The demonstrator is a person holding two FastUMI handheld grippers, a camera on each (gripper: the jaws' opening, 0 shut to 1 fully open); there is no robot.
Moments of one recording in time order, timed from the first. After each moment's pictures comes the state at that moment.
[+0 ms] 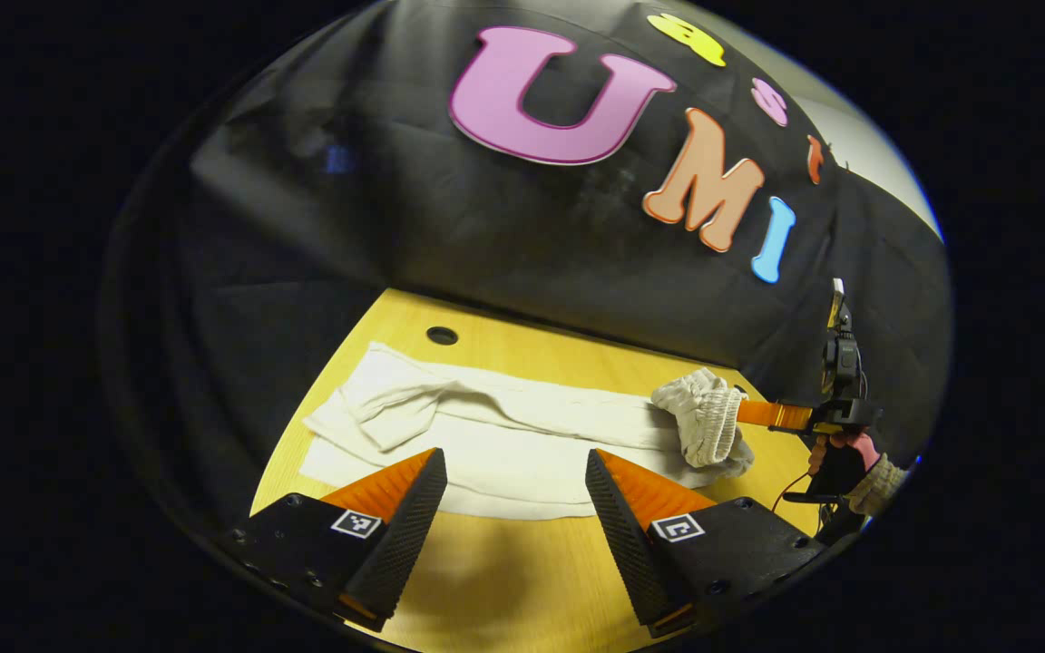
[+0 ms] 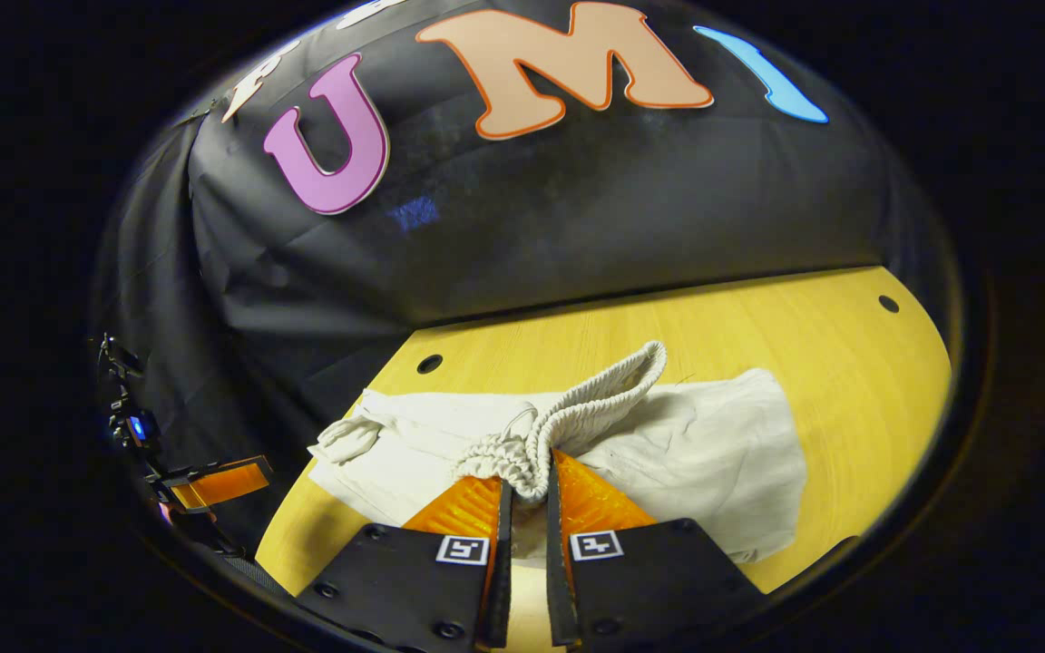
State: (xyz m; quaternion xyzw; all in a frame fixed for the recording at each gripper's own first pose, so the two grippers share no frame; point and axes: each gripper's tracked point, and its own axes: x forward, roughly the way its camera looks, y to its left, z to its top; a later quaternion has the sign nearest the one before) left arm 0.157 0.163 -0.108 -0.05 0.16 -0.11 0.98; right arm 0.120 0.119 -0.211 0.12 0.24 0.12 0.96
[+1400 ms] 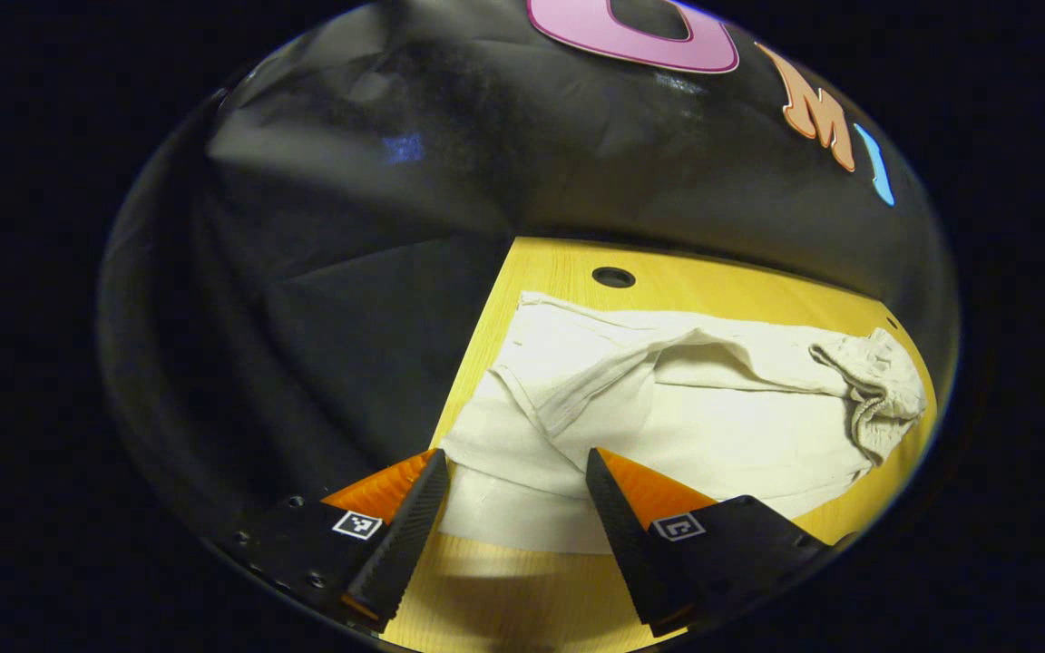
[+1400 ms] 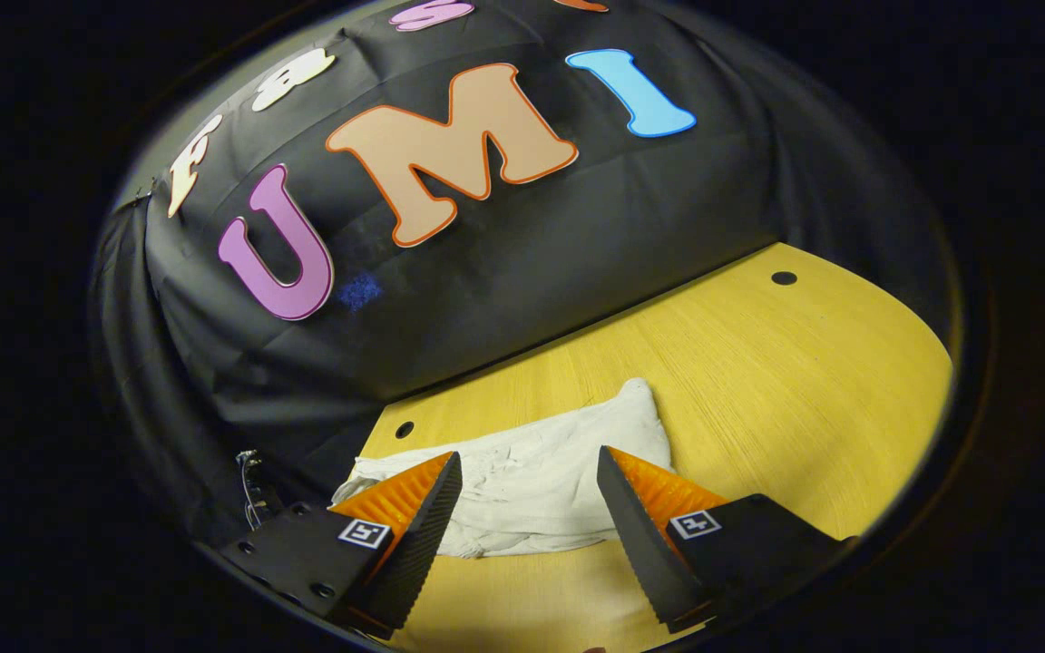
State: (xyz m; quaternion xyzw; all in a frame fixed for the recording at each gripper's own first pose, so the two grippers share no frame) left arm 0.259 0.313 -0.185 0.07 0.23 0.05 0.97; right arm 0.034 -0.010 -0.135 0.23 0.17 0.00 0.96
